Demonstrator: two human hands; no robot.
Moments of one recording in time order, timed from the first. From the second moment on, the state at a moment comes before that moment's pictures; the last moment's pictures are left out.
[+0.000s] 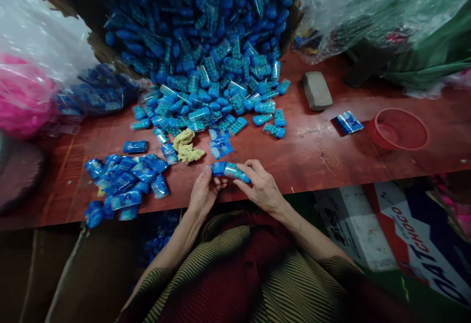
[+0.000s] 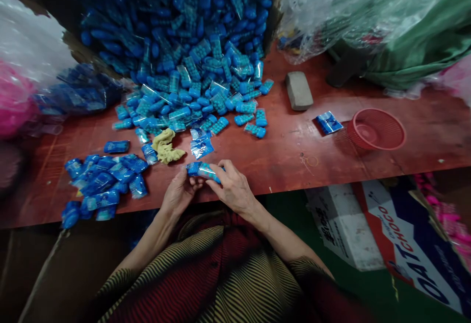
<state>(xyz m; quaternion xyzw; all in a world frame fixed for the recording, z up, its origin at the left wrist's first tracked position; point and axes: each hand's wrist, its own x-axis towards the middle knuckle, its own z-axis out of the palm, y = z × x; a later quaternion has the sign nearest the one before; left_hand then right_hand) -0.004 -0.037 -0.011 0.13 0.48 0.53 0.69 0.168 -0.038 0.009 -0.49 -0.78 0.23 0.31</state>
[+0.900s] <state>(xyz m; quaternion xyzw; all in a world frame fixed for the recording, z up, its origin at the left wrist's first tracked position) 0.000 -0.027 0.003 0.00 0.50 0.49 0.71 0.140 -0.045 -0.021 -0.43 -0.73 0.33 0.41</state>
